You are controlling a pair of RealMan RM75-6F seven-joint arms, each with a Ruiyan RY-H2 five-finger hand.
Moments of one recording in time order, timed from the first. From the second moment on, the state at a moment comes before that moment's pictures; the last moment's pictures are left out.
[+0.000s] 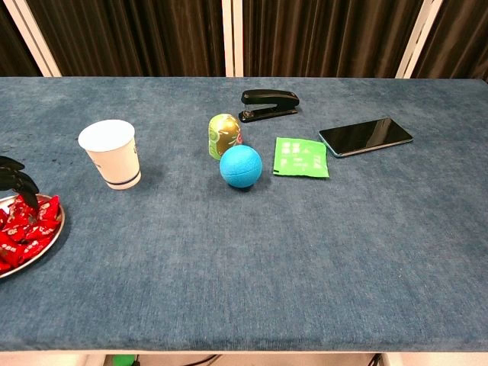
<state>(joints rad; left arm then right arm) -0.34 -1.28 0.07 -1.67 1.41 1.08 0.37 0.10 -1.21 0.19 -1.38 -1.52 1.68 0.35</state>
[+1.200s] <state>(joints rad) -0.37 -1.30 0.06 -1.64 1.35 1.06 0.44 0.10 -1.21 0.19 -1.38 -1.51 1.65 0.33</state>
